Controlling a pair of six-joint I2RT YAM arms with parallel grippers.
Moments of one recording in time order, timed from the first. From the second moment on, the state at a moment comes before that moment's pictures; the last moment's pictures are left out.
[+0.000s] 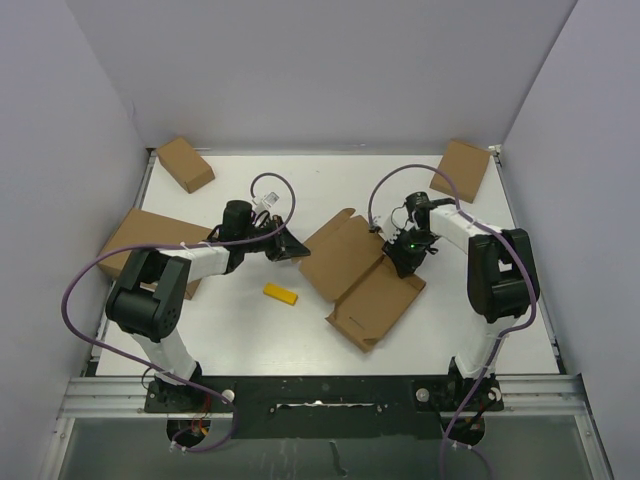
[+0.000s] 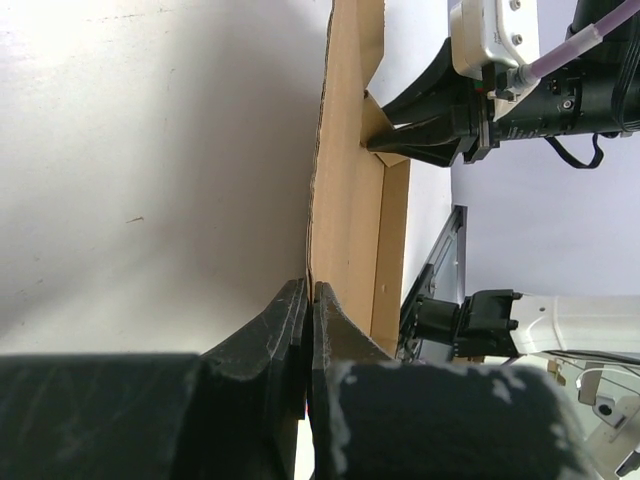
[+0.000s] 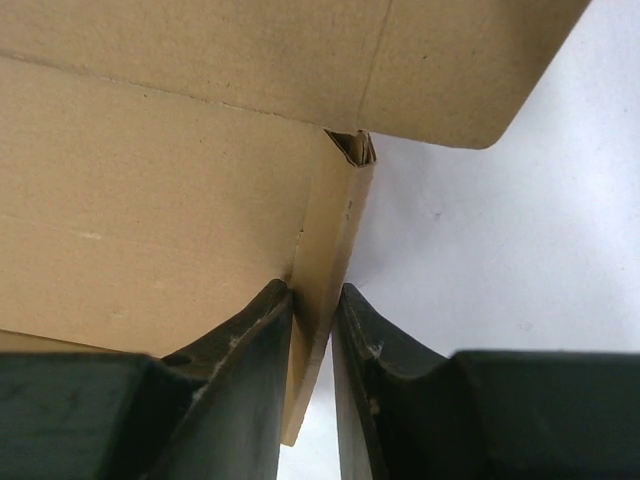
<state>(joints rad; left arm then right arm) -0.35 1.74 0.84 0.34 0.76 -0.84 0.20 1.85 1.23 -0.84 -0.33 -0.78</state>
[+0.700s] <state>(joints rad) -0.34 1.74 0.84 0.33 0.74 -0.81 0.21 1.84 1.20 -0.79 -0.25 -0.77</state>
